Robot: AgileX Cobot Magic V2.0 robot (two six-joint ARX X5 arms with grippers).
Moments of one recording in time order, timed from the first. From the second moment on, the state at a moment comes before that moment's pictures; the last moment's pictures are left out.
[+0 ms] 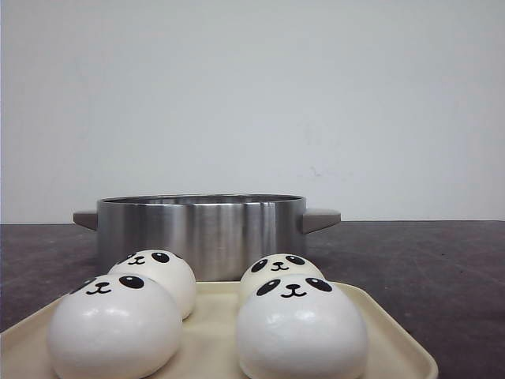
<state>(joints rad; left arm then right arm) 0.07 0.00 0.03 -0.02 0.00 -0.05 -0.03 0.00 0.01 0.06 -0.14 0.27</state>
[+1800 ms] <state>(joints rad) -0.10 0.79 1.12 -0.61 0.32 -0.16 0.20 0.78 0.98 -0.30 -0.43 0.16</state>
